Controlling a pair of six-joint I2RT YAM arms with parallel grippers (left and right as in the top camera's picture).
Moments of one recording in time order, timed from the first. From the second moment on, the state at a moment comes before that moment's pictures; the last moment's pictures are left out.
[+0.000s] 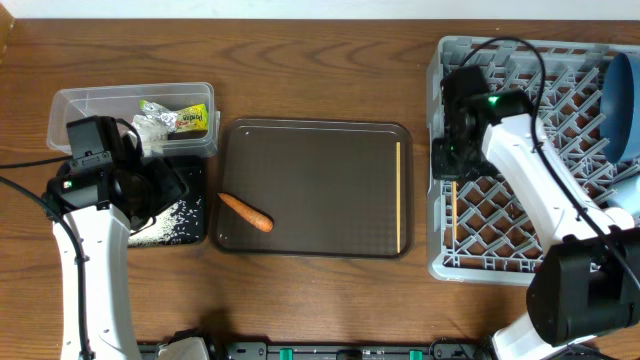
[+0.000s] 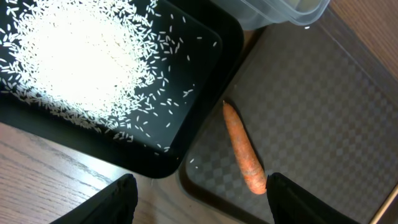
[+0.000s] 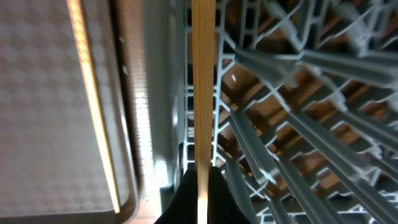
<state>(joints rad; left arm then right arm) 0.29 1.29 1.12 -1.07 0.16 -0.34 0.23 1.76 1.38 -1.13 0.08 0.29</state>
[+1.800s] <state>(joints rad) 0.29 1.29 1.12 -1.07 0.16 -0.34 0.47 2.05 1.42 -0.98 -0.01 0.36</state>
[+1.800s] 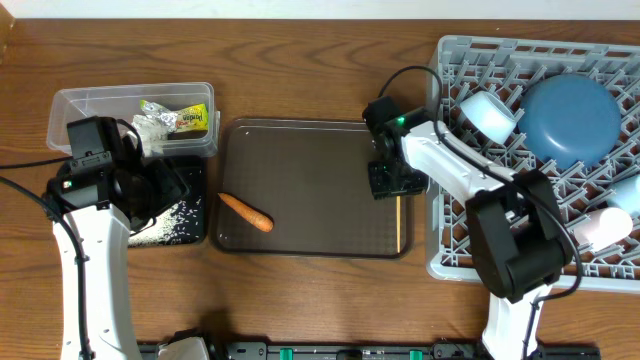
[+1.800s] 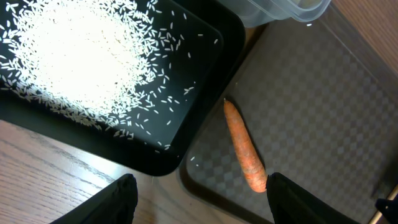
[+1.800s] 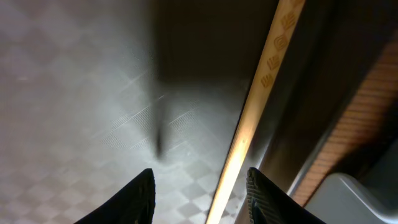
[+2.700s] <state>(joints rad) 0.29 1.29 1.12 -1.07 0.16 -0.34 0.43 1.99 1.54 -1.16 0.01 0.41</state>
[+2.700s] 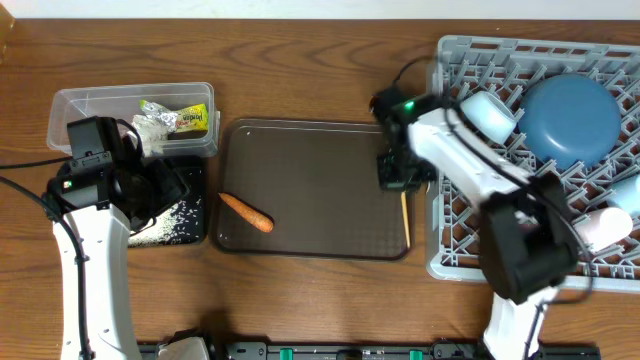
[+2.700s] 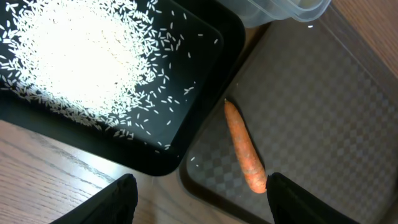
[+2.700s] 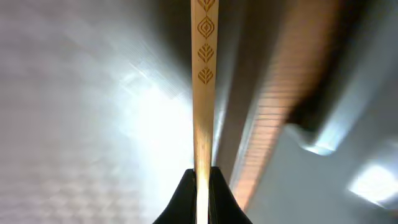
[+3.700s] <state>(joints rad) 0.29 1.29 1.12 -1.08 0.16 -0.34 0.17 1.74 1.28 -1.04 0.04 0.25</state>
